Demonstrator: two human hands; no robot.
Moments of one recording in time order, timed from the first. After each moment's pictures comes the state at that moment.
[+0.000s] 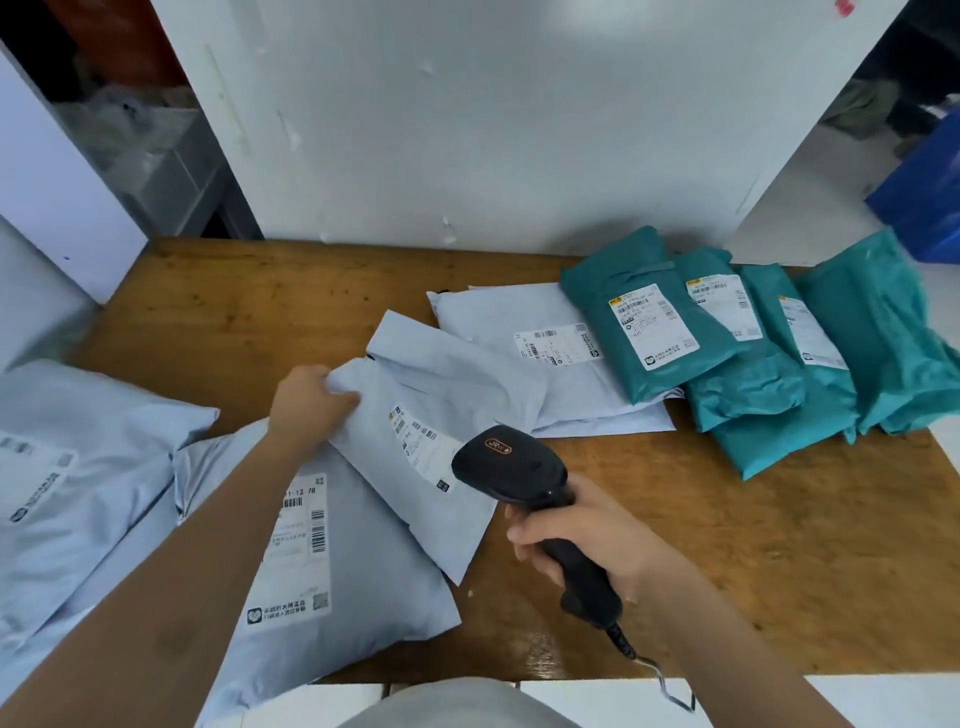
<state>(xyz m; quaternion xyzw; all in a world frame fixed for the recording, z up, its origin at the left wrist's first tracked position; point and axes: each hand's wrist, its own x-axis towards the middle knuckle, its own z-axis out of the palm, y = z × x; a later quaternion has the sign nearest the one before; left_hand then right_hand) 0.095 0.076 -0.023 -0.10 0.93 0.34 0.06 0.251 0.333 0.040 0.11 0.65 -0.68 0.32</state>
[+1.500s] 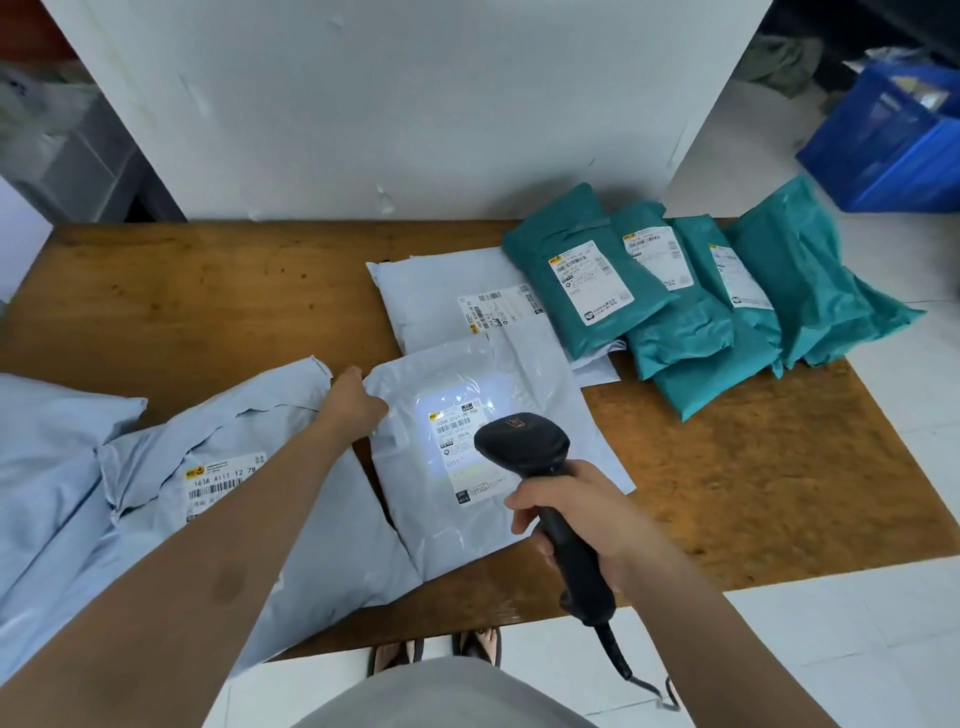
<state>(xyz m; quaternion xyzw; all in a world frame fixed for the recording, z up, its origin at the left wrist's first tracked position) 0.114 0.159 -0.069 -0.08 0.90 0.38 0.21 0.295 0.351 0.054 0.31 0.63 -0.66 0.26</state>
